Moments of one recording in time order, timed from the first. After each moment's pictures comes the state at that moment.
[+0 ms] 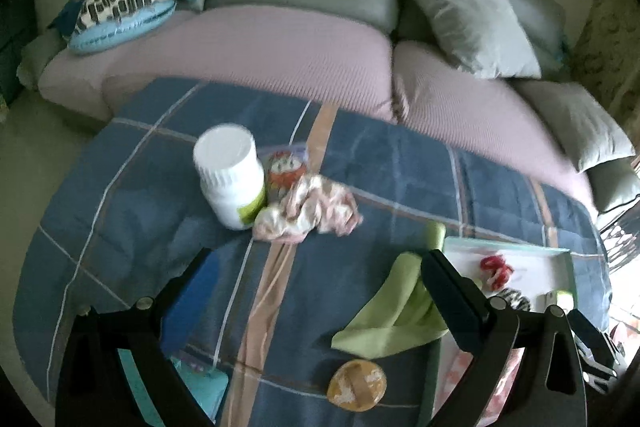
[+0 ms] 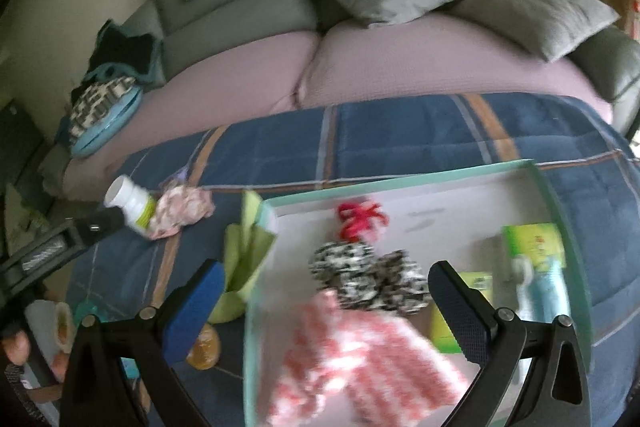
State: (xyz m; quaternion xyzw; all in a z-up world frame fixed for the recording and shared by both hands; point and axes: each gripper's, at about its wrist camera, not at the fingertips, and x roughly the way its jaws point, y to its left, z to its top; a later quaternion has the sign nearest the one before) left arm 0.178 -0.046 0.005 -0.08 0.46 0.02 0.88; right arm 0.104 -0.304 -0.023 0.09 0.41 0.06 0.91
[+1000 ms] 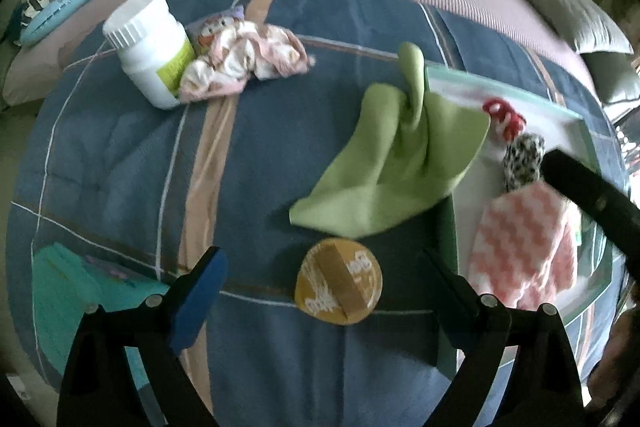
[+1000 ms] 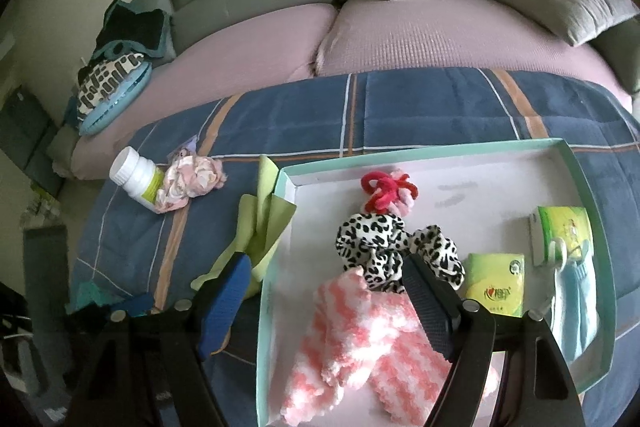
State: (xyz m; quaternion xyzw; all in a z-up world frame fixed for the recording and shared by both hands) left arm 0.142 -0.096 -0.067 0.00 0.58 -0.04 0.81; right arm 0.111 -0.296 -0.042 0.09 0.44 0.08 0.89
